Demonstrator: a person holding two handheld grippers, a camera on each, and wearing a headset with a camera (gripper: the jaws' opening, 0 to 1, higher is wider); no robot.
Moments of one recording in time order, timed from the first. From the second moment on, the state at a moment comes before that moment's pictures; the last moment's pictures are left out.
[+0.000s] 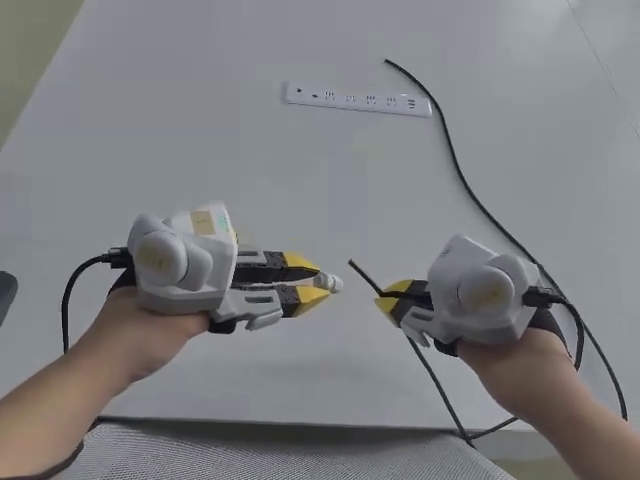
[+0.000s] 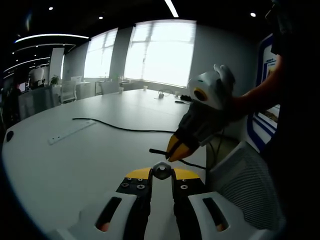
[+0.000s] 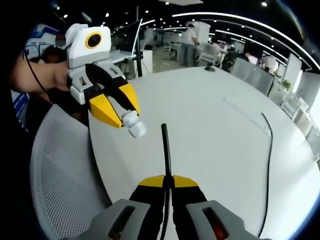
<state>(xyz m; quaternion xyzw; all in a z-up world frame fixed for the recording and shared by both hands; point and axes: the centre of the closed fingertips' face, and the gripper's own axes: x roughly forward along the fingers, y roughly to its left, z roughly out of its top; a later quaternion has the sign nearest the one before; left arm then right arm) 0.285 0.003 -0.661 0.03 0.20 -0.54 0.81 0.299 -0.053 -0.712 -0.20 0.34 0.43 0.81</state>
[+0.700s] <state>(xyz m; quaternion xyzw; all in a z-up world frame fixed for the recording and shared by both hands) 0.285 0.011 -0.682 0.02 0.21 -0.54 0.82 0.330 -0.050 -0.700 -0.19 0.36 0.41 0.82</state>
